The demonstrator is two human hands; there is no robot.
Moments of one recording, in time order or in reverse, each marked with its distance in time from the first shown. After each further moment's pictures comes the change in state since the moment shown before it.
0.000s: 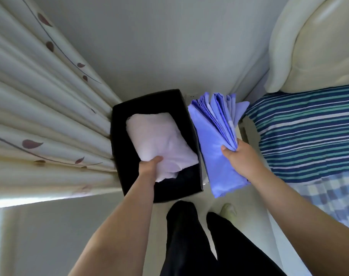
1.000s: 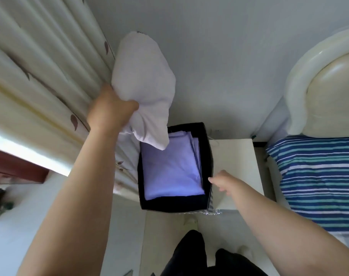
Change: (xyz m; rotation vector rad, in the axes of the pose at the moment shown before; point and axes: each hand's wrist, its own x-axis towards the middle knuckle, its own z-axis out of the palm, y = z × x) left_hand -0.255 0.228 -0.114 0.712 0.714 0.750; right_hand -0.009 -0.048 0.026 -0.149 -0.433 0.224
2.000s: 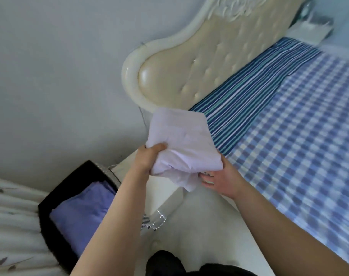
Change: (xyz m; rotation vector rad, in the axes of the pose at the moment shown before) left_hand -0.281 0.153 0.146 -0.666 -1.067 0.244; right_hand -0.182 0.265 -0.053 1.608 0.223 -0.311
